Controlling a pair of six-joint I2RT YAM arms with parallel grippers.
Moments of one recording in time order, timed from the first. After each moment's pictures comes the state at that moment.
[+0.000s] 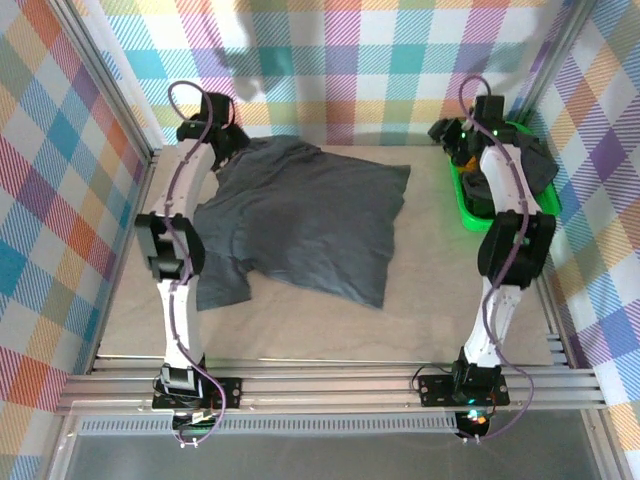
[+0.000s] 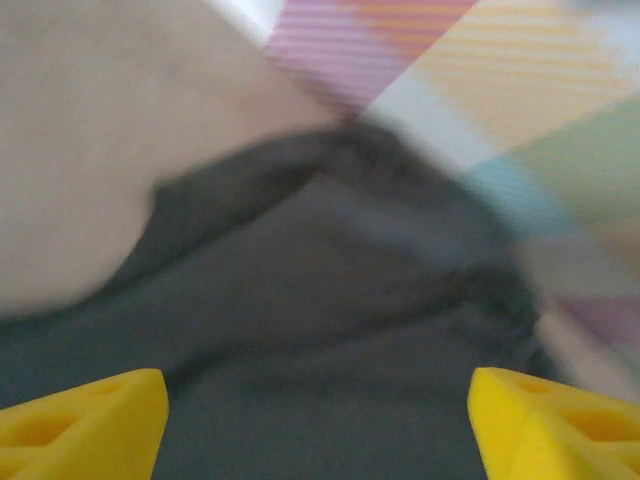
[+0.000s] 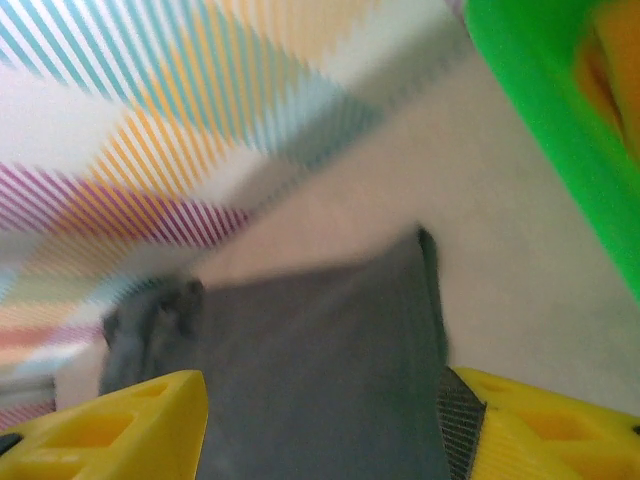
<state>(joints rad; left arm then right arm) -0.11 2.16 2.18 -0.93 -0.15 -0.78 -0.05 2.02 1.90 -0.63 -0.33 0.67</state>
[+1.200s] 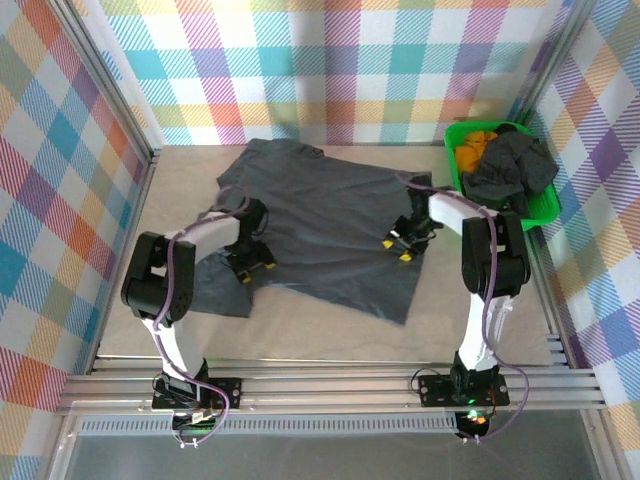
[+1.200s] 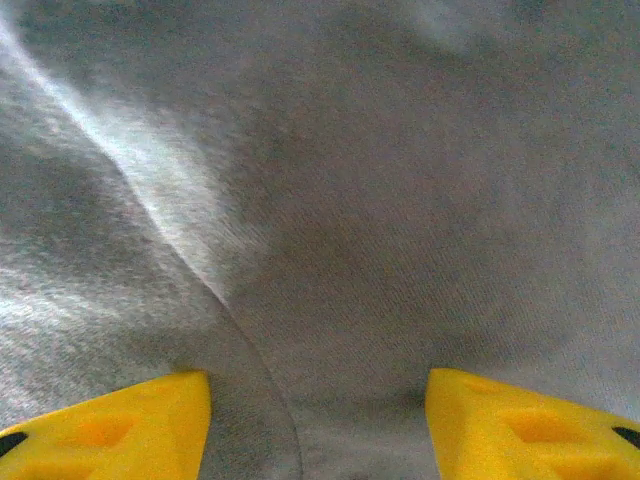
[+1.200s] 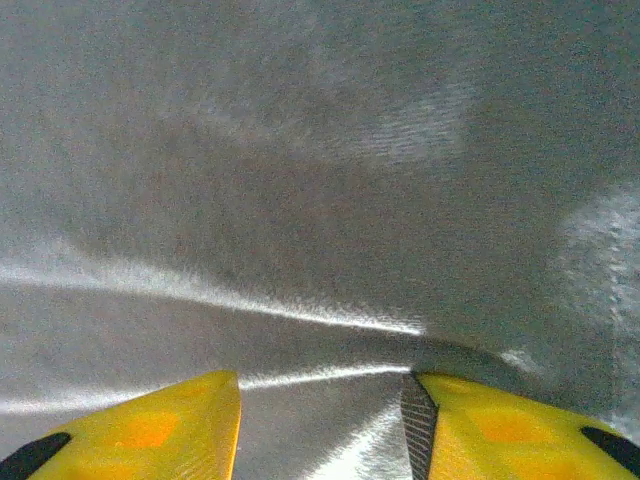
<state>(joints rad) -0.34 1.82 1.16 -0.82 0.10 -0.89 0.18 2.00 1.38 -0.85 -0.29 0.77</state>
